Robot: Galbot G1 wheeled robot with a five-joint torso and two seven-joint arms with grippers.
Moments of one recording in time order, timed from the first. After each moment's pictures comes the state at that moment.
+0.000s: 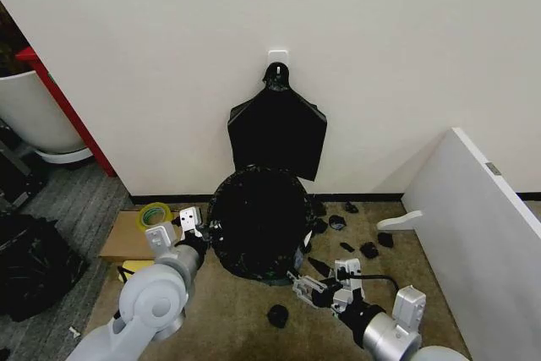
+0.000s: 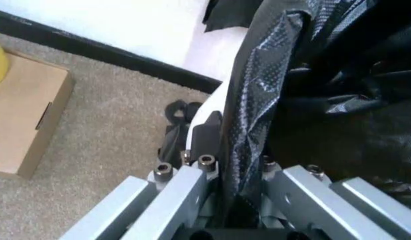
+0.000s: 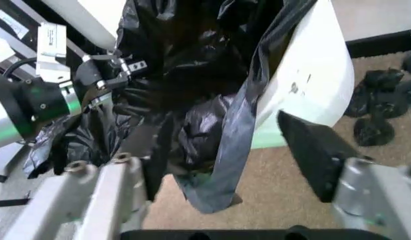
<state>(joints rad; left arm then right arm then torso) 1.25 -1.01 -0.22 -2.22 -1.14 0.42 -0.69 -1.70 1.11 0.31 2.45 0.77 -0.48 0.11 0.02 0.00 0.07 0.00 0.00</state>
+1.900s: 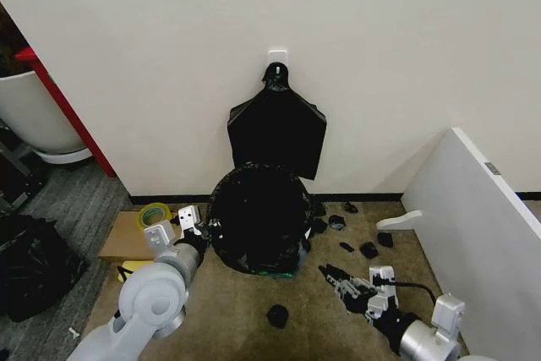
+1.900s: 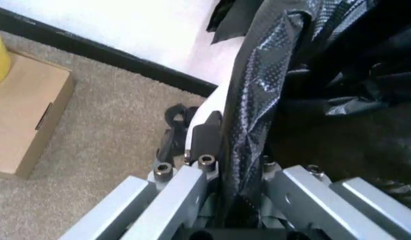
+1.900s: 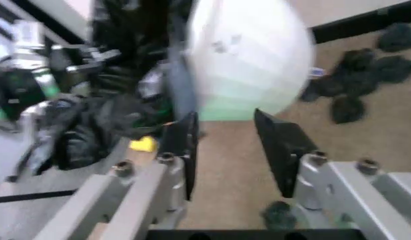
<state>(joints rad) 1.24 -1.02 -0.25 -2.22 -1.17 0.41 -0.70 -1.86 1.06 0.55 2.42 0.89 -0.43 -0.04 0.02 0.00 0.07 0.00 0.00</state>
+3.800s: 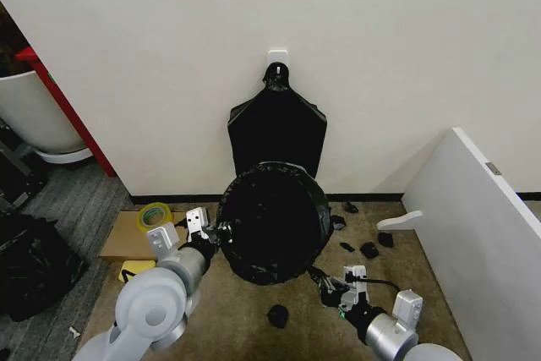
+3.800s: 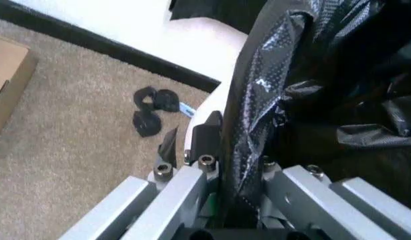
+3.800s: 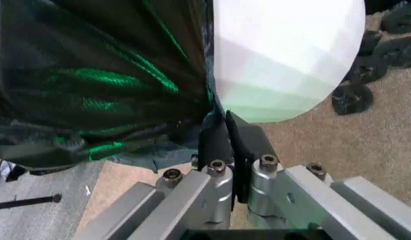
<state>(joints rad) 1.26 -1.04 -0.24 -2.30 -1.25 0.45 -0.73 -1.72 1.13 0.35 2.28 0.78 -0.40 0.01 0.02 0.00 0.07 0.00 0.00</state>
